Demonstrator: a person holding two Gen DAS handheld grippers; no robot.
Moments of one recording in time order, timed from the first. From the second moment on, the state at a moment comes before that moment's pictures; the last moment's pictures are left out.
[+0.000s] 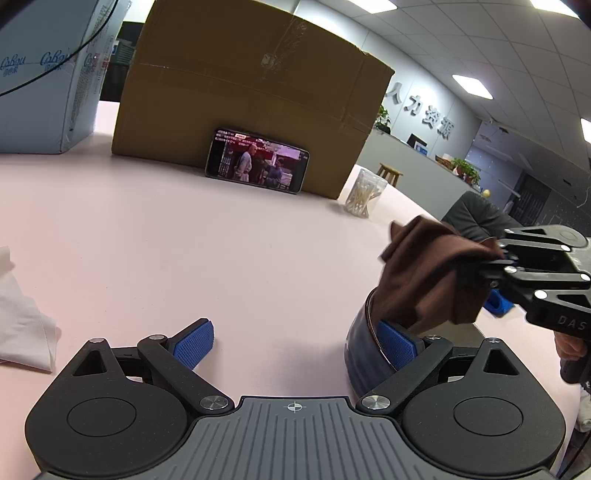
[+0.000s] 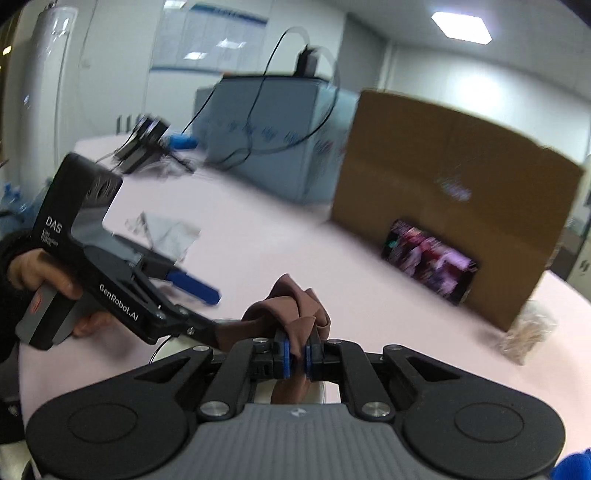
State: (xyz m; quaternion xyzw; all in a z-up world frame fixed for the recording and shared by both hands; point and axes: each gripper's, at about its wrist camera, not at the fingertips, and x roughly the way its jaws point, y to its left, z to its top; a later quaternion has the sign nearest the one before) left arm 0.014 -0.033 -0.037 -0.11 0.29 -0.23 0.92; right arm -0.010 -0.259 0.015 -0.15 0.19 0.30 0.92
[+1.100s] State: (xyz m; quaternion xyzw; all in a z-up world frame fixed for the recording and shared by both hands) left arm 0.017 -0.036 -0.037 -0.11 0.29 -0.24 0.92; right arm -0.072 -0.314 -0.032 0.01 0.23 0.22 0.95
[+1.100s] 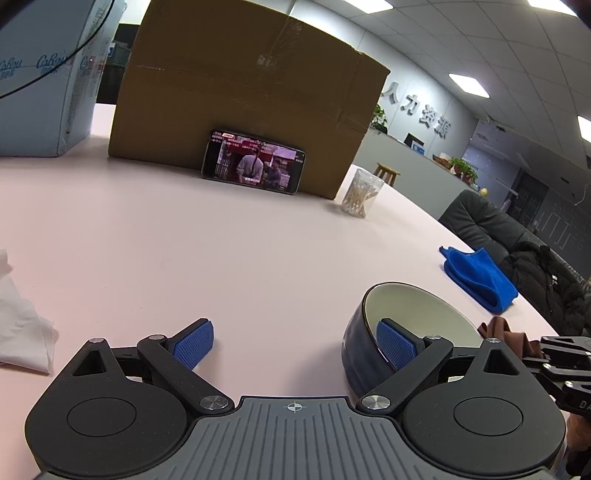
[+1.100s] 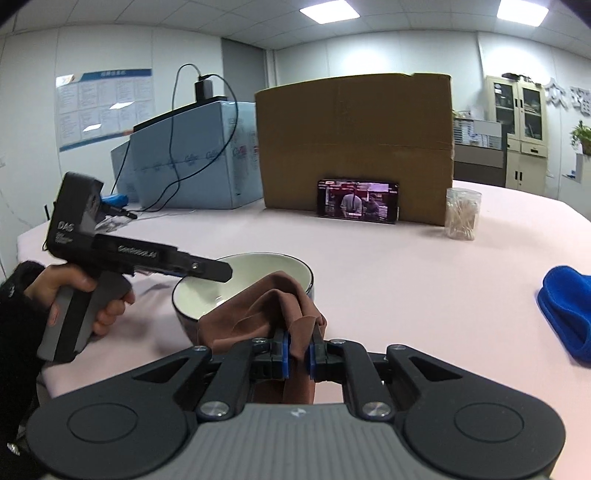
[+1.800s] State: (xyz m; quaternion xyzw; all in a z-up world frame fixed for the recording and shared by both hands) left arm 0.016 -0.038 -0.038 -0.10 0.30 -0.25 0.92; right arm -0.046 -0.312 -0.035 0.08 0.25 0.16 0.95
